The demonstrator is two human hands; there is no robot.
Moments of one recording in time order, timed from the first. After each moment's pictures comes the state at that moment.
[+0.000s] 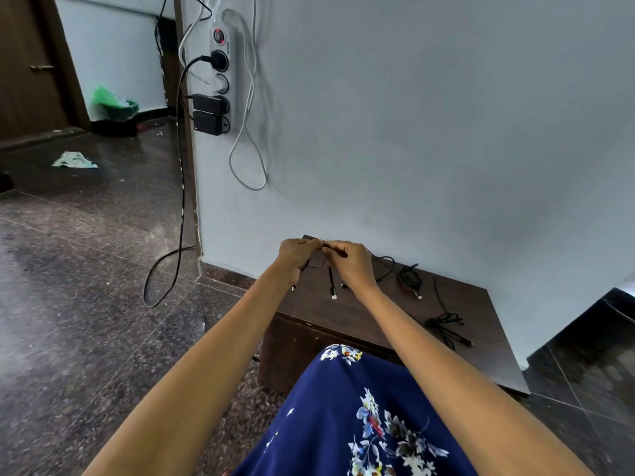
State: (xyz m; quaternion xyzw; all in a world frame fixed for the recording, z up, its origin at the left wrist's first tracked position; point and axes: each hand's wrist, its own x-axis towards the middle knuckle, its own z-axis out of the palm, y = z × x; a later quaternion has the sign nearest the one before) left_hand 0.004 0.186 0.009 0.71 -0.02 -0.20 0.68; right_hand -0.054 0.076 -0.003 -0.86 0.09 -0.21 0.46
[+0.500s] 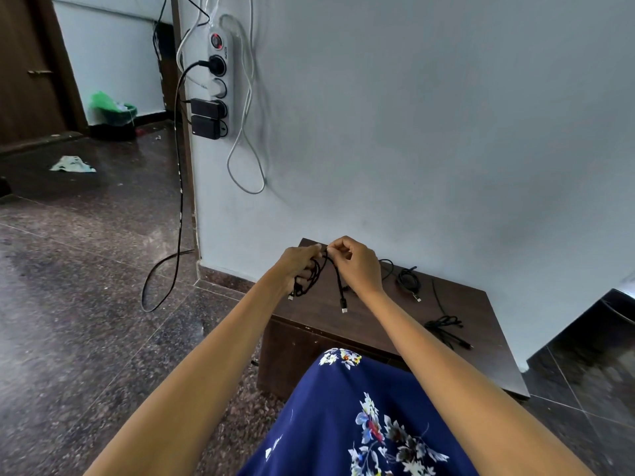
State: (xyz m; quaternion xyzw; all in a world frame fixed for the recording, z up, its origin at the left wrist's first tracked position) left_hand 0.011 0.186 -0.004 0.66 -0.04 -0.30 0.68; right_hand -0.057 0.063 -0.002 -0.90 0.10 -0.25 0.33
